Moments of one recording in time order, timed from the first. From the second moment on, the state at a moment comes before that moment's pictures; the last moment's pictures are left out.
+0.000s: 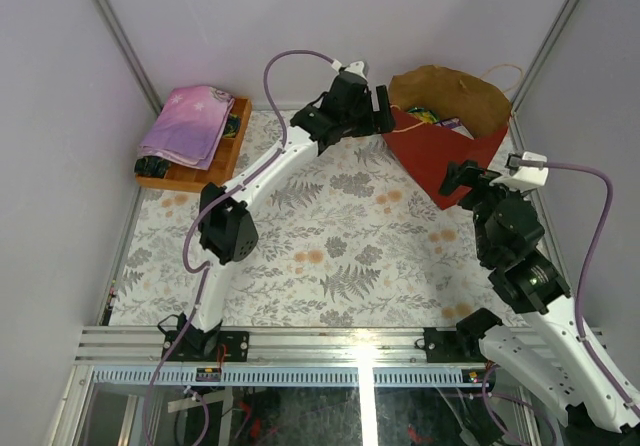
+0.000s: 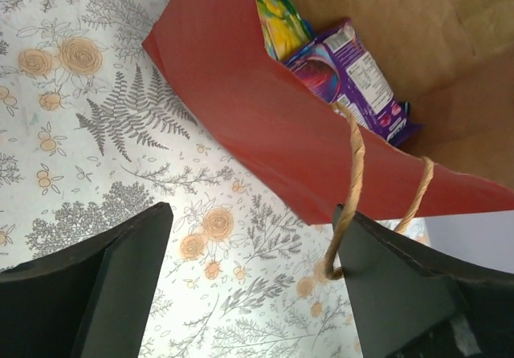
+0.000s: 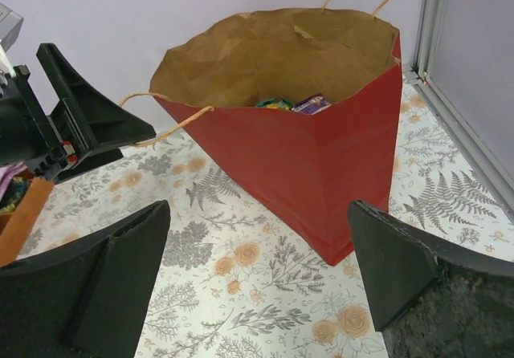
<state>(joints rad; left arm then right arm) -0.63 2.19 2.23 -0.53 -0.01 -0.63 0.52 0.63 0.84 -0.22 0.63 0.26</state>
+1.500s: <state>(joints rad) -0.52 1.67 1.12 -0.21 -0.04 -0.70 0.53 0.96 0.91 -0.23 0.37 0.28</state>
